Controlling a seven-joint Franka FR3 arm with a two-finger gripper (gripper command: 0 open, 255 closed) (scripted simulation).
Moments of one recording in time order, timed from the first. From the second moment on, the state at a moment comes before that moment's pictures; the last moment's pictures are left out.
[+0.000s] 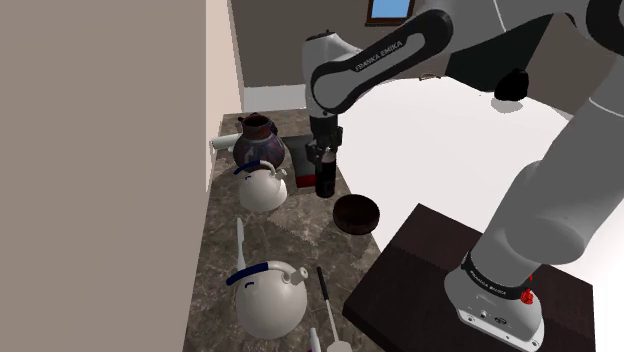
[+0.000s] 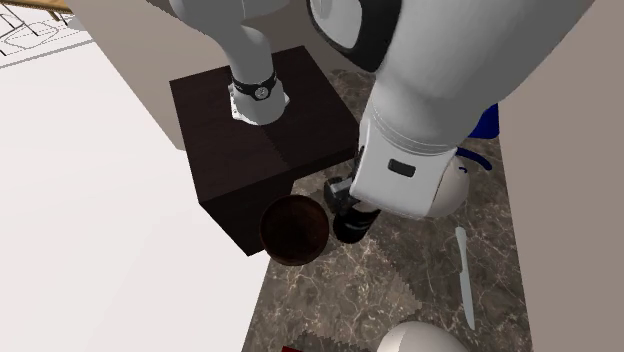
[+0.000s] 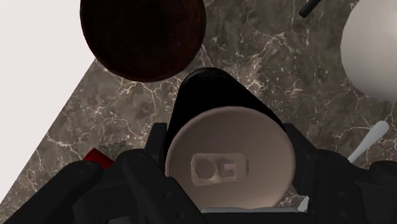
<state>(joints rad) 0.03 -0.08 0.08 -2.26 -0.04 2.11 0.13</state>
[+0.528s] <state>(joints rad) -0.04 -0.32 -0.01 -2.46 -0.07 2.08 -0.01</state>
